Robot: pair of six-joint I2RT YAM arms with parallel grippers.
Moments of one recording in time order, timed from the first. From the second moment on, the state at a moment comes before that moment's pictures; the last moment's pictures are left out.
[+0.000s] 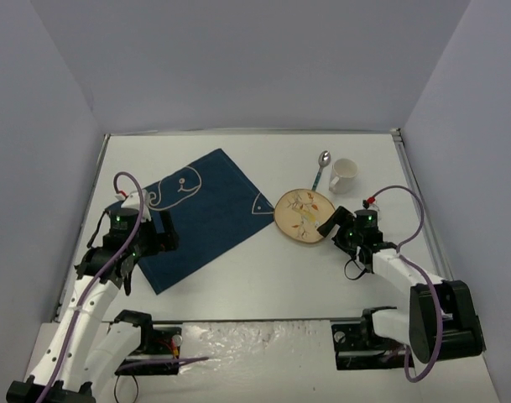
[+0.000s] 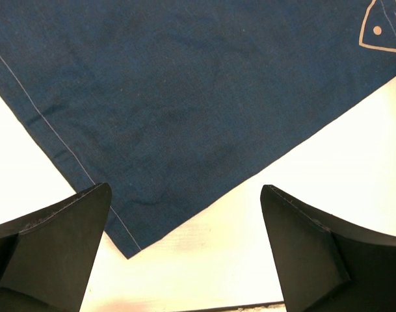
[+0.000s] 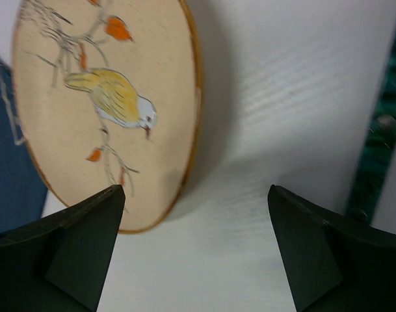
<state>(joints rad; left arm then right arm) -0.16 0.76 0.74 -0.72 0.01 -0.33 0.12 1.19 0.38 0.05 -0.09 0.73</state>
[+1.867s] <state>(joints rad) -0.19 0.79 0.96 -0.83 -0.02 -0.33 0.18 1.10 0.62 -0.05 -0.27 0.75</state>
